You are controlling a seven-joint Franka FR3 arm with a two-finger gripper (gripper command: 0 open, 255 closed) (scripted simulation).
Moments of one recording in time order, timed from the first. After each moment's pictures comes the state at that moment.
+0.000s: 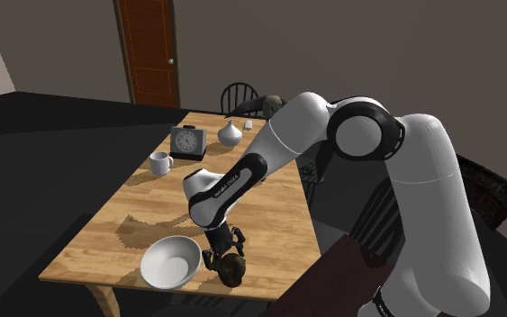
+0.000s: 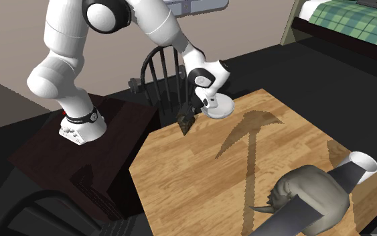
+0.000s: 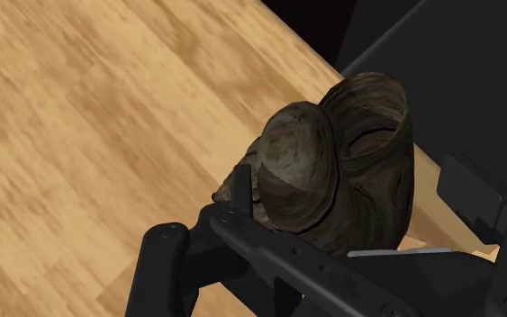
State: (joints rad) arm 0.27 0.58 0.18 -1.97 -0.02 2.04 0.41
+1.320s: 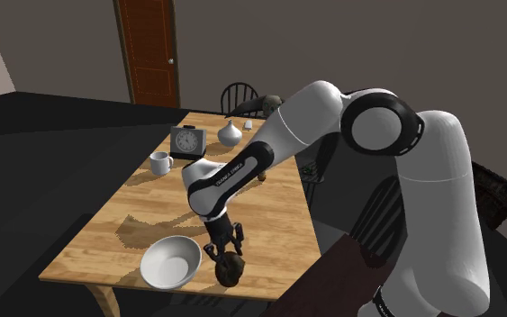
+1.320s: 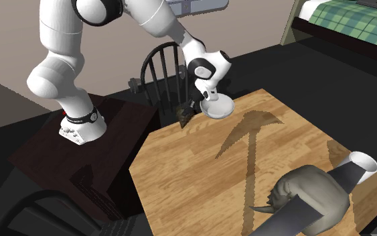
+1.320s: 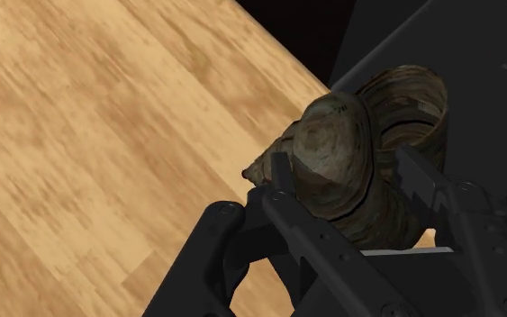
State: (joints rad) arm 0.26 0.50 0.19 -1.98 -0.01 1.97 0.41
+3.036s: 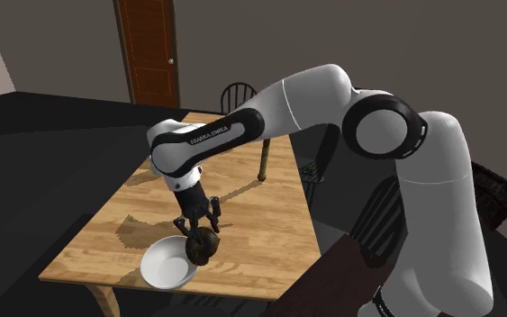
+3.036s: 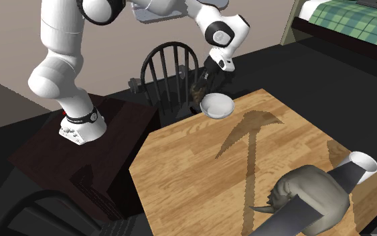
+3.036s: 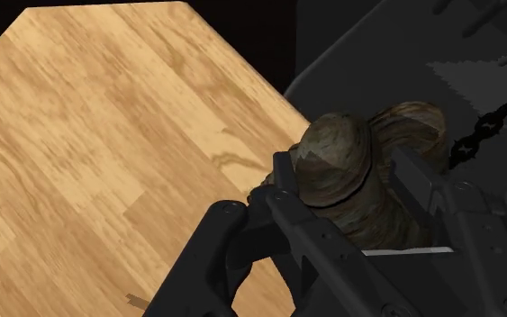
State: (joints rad) arm 0.31 0.50 0.23 -1.63 0.02 1.63 0.48
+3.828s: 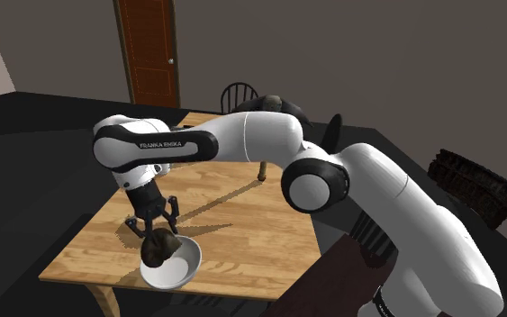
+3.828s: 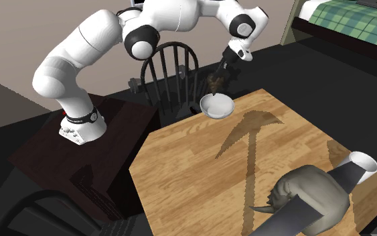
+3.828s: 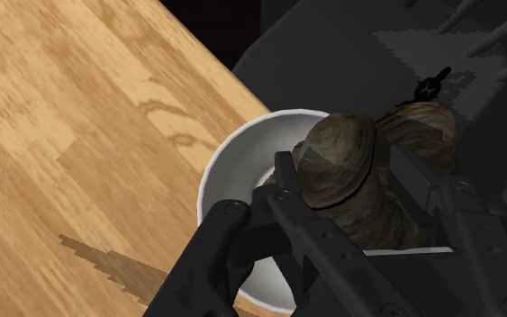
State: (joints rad) arm 0.46 0.98 0.23 -0.81 -0.02 1.29 0.59
